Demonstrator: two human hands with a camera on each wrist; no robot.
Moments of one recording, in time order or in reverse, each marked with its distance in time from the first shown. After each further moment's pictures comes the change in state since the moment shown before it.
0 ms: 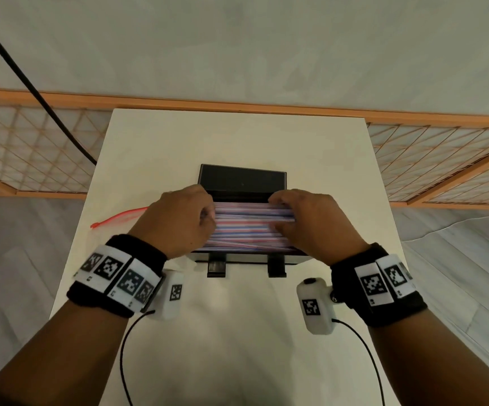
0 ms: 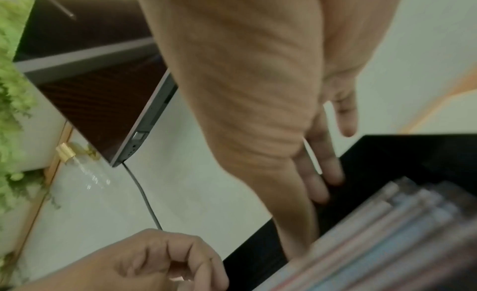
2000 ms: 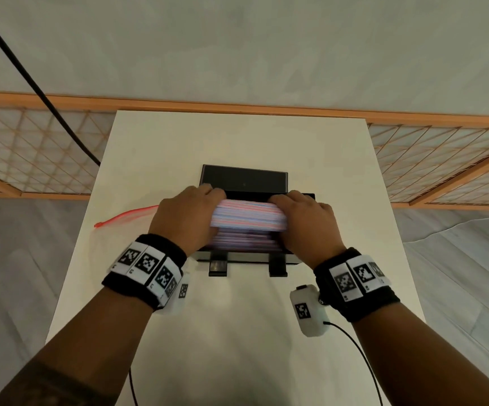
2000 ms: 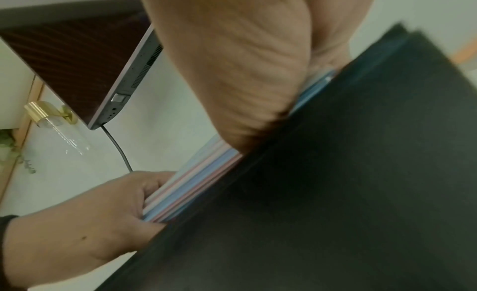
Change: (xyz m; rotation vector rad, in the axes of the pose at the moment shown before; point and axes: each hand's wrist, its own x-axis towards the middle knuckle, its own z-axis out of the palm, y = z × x) left_hand 0.010 0.004 0.021 0.391 -0.001 -0.010; right_hand 0.005 0.000 0.032 -0.157 0.032 0.094
